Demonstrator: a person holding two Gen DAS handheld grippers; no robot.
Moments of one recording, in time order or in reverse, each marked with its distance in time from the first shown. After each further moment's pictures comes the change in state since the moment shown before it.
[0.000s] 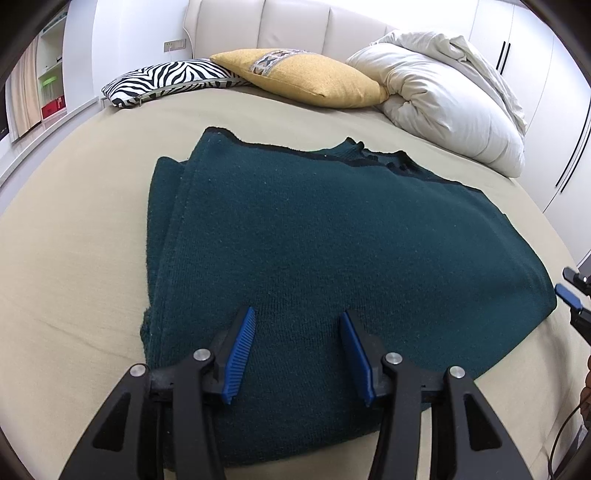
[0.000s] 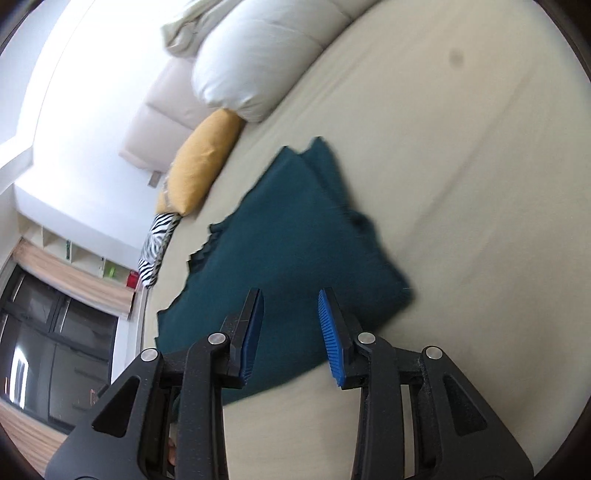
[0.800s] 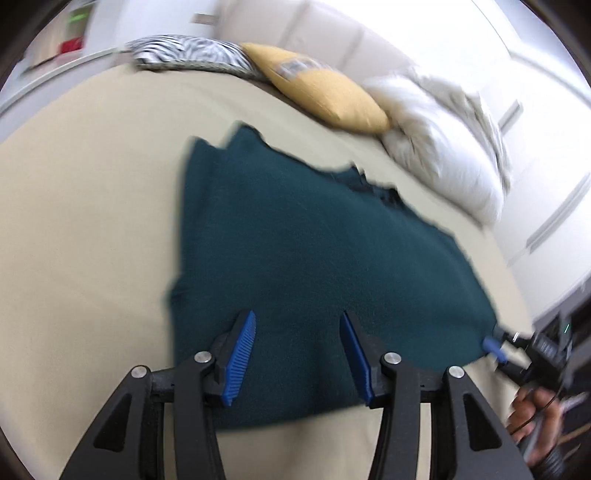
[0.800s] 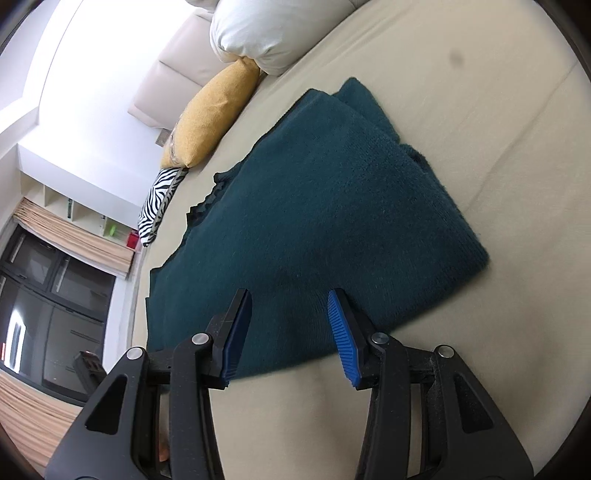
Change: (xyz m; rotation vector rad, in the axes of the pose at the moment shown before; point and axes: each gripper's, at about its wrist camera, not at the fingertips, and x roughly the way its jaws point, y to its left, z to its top) left arm -0.038 0.044 -0.006 -0.244 -0.036 -0.173; right arm 0.040 0.015 -0.029 -0.078 0.126 0.001
